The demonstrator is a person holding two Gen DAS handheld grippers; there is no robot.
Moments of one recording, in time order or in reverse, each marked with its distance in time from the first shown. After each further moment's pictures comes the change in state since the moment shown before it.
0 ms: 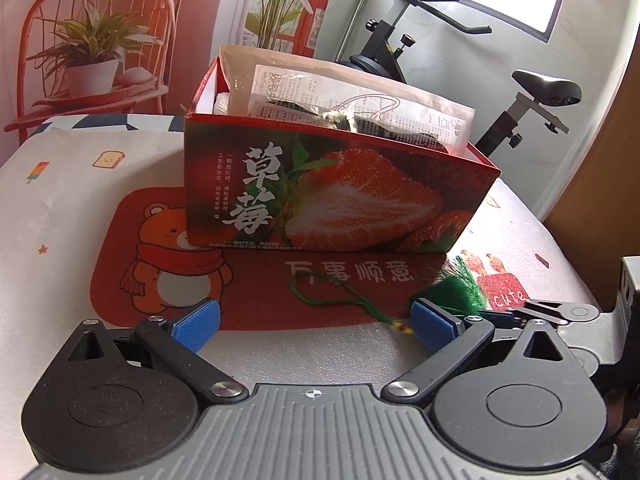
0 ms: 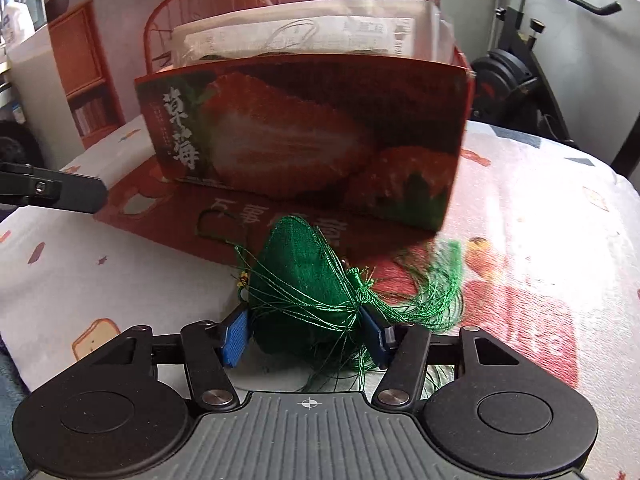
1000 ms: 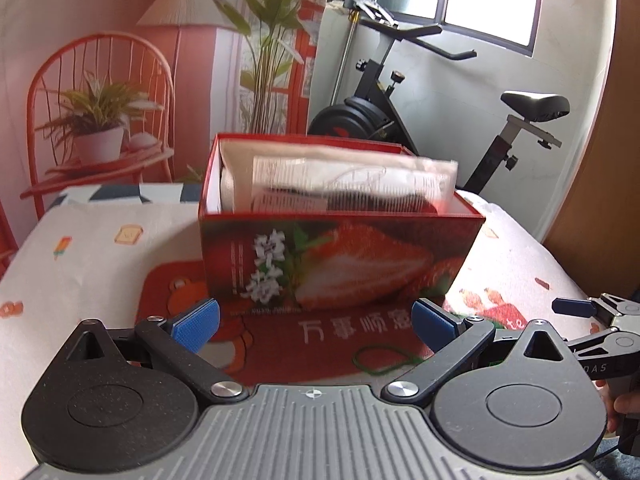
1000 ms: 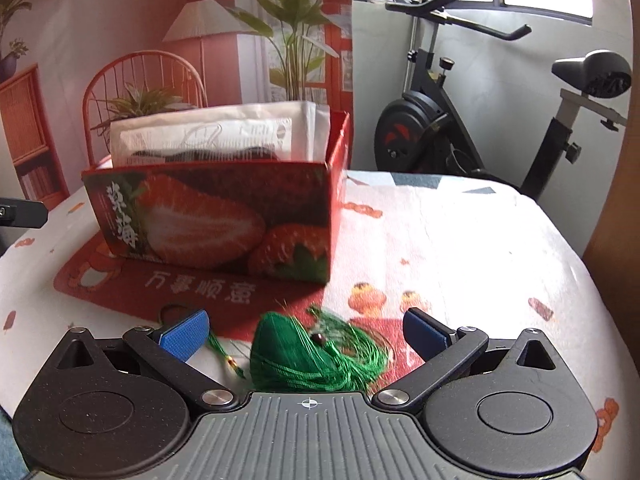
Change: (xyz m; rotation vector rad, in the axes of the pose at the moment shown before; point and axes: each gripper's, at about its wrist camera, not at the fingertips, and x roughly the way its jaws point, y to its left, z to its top) left arm -0.038 -0.009 0.025 0.092 -0.108 0.050; right arm -0.081 -0.031 -0.003 0.122 -0.158 -0.216
